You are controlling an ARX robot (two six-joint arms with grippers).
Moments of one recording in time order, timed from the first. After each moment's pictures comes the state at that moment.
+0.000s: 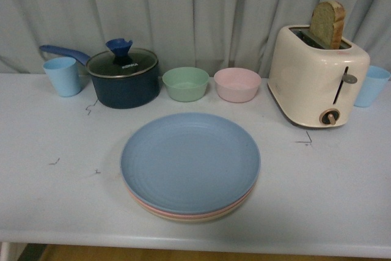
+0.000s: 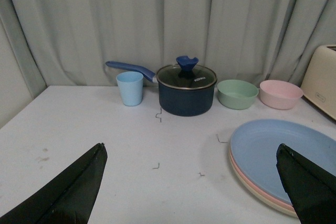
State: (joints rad) left arm 0.00 0.01 0.01 0.00 0.00 0.00; right arm 0.00 0.96 0.05 0.88 0.00 0.01
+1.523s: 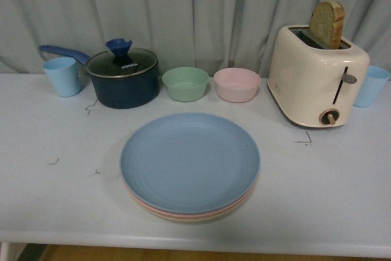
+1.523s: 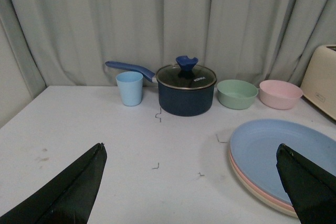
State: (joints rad) left arm 0.00 0.01 0.01 0.00 0.00 0.00; right arm 0.00 0.17 0.01 0.16 0.00 0.01
